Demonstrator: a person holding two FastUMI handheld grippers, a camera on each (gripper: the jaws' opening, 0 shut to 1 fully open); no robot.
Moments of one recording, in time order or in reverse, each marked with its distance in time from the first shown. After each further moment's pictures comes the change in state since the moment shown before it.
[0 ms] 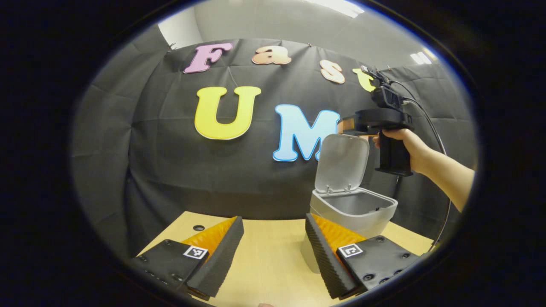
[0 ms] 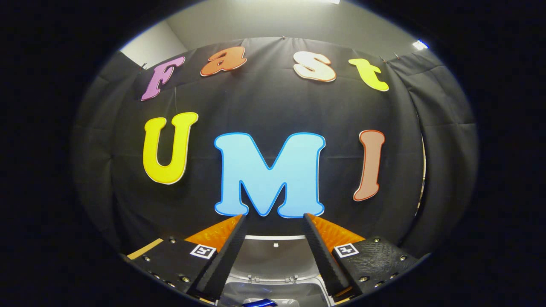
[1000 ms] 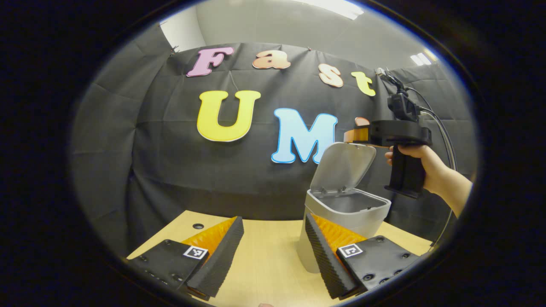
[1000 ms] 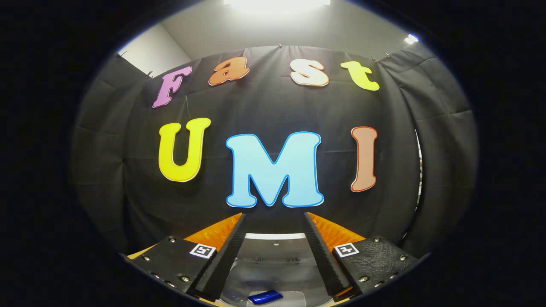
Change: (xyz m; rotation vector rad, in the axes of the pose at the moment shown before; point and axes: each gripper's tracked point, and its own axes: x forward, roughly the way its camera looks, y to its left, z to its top) left arm -0.021 -0.020 -0.004 0.006 -0.038 0.011; right arm -0.073 0.001 -0.031 0.045 -0.062 0.042
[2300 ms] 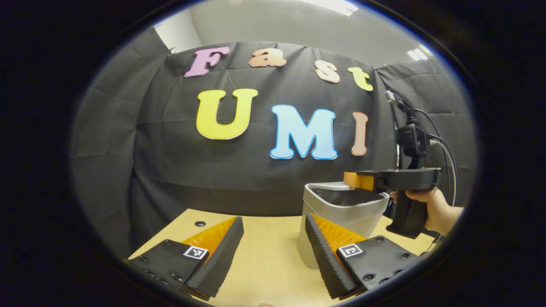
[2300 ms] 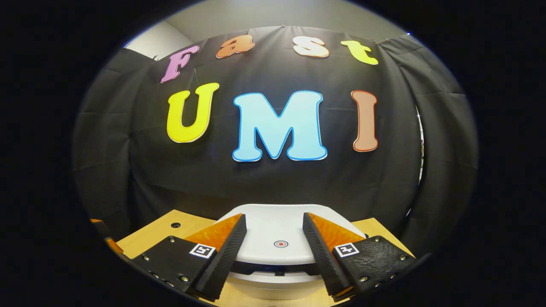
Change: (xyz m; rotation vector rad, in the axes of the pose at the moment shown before) left arm -0.010 -0.005 -0.014 0.022 0.029 0.019; right arm -0.037 0.008 -0.117 -0.001 0.175 0.035
